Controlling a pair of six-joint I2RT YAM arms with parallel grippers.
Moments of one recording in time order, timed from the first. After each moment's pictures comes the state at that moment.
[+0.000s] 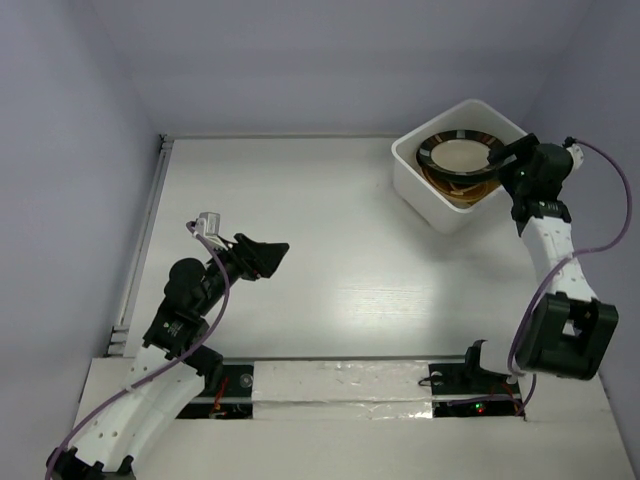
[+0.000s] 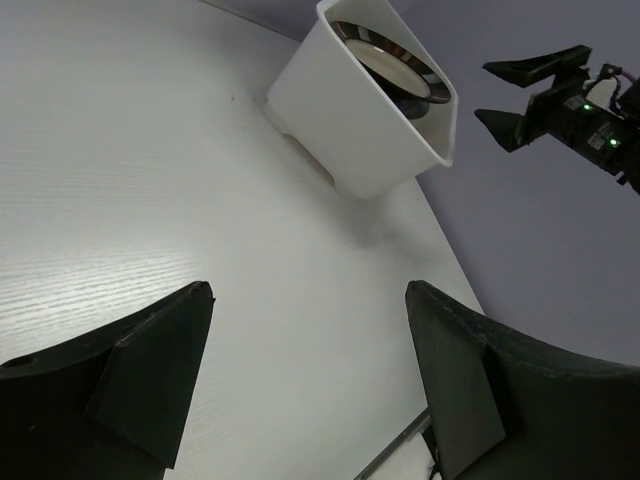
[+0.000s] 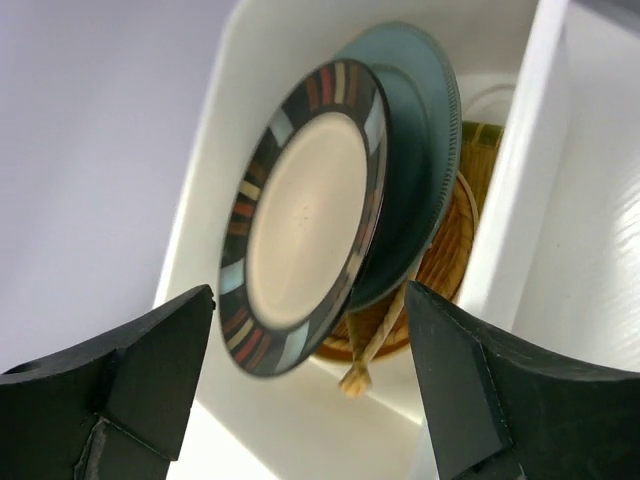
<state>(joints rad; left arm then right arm) -0.45 0.48 0.45 -0.03 0.17 -0.72 -0.23 1.39 1.13 -0.07 0.04 0.78</state>
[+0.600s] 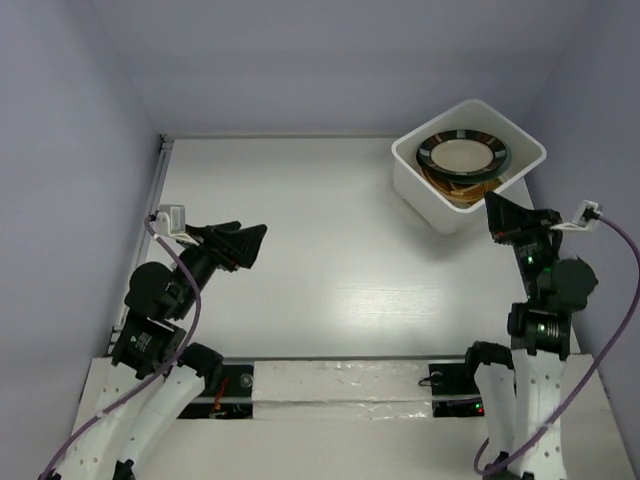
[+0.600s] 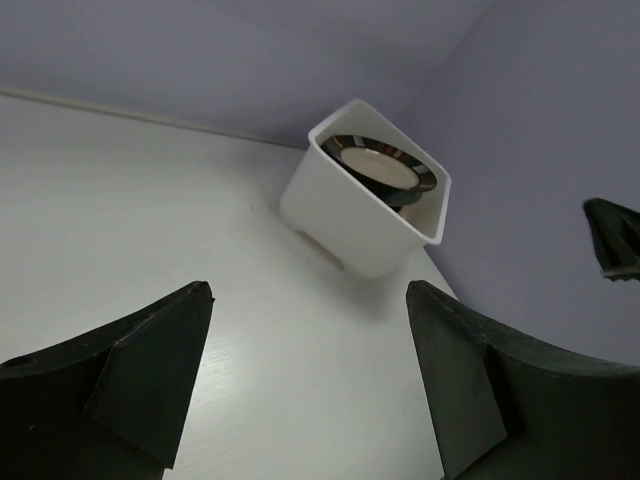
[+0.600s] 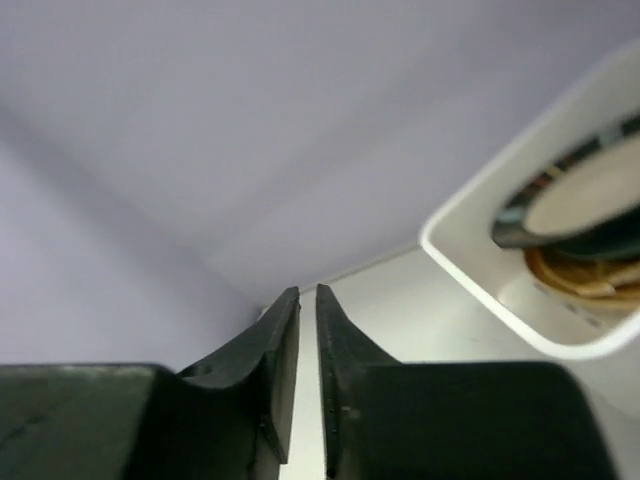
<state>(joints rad) -0.45 0.43 0.70 -0.20 0.06 -0.60 -0.21 0.51 0.65 0.14 -0.32 0.87</state>
